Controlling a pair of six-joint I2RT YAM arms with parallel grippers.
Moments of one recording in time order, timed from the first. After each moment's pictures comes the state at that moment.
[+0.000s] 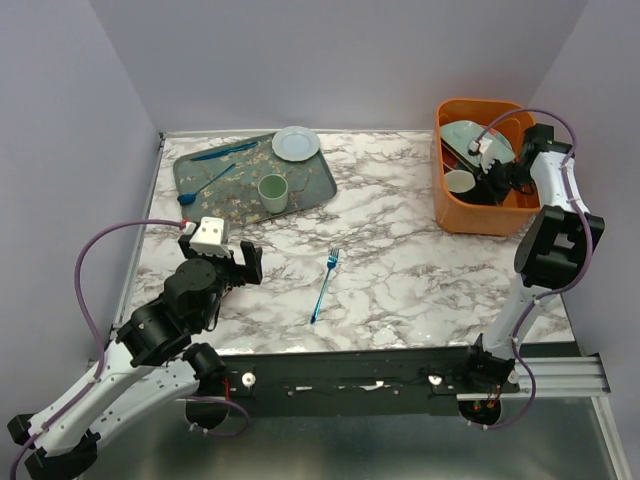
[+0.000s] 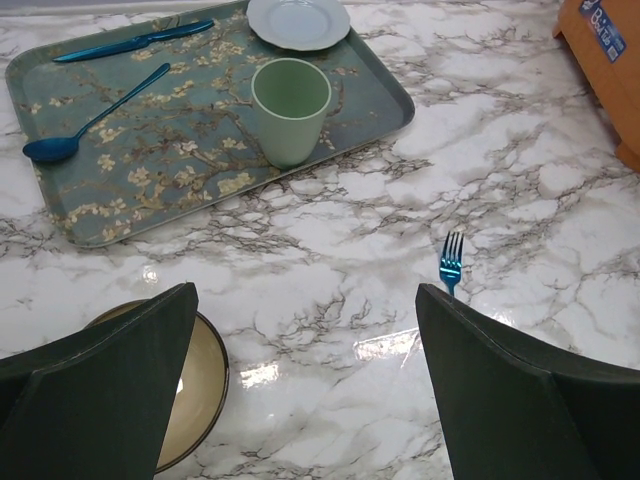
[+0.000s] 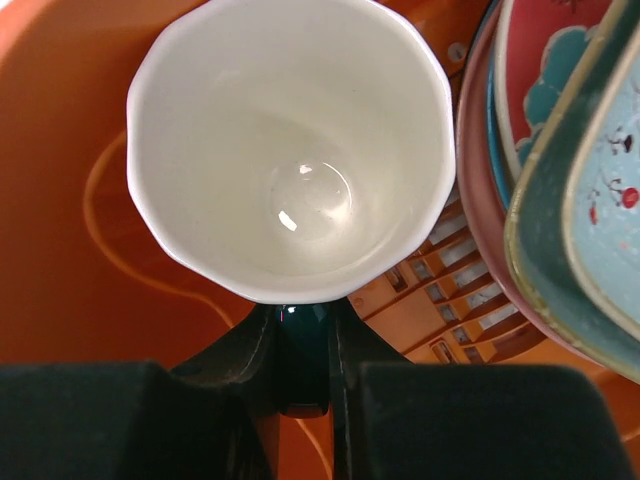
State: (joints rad) left arm -0.83 0.48 0.74 -0.53 -0.59 -0.28; right arm -0.28 1.98 1.76 -1.07 -0.64 -1.13
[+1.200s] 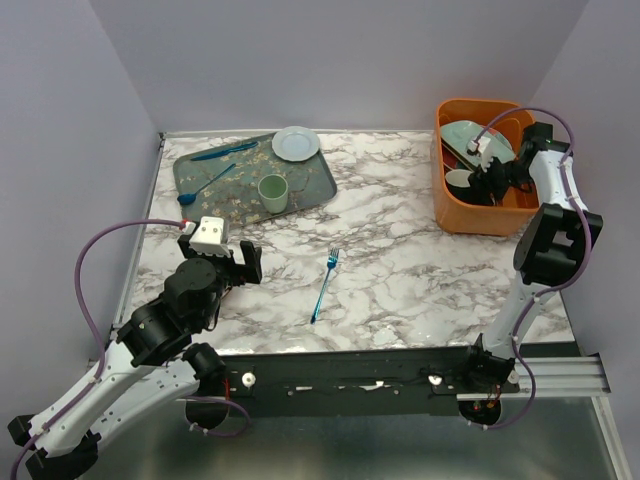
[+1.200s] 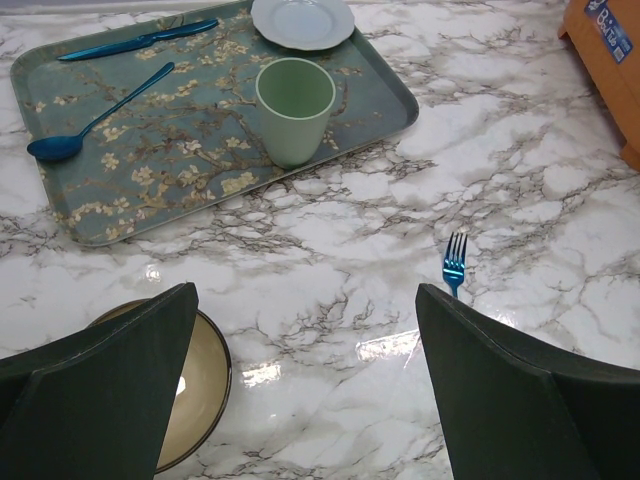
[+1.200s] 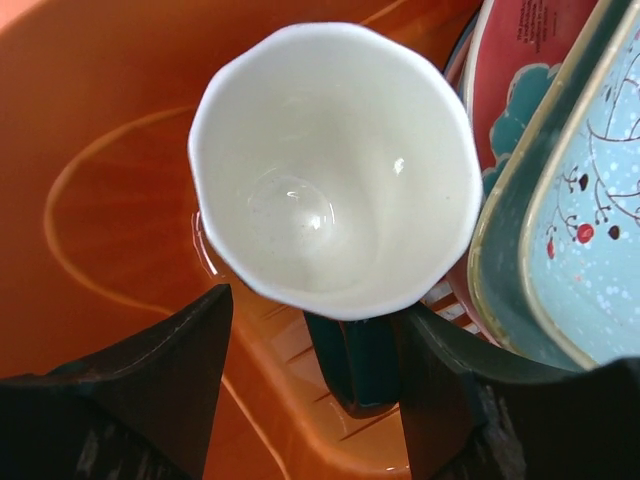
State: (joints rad) left arm -0.82 0.48 0.74 -0.53 -0.59 -0.28; right arm -0.28 2.01 1.78 -1.06 -0.65 -1.19
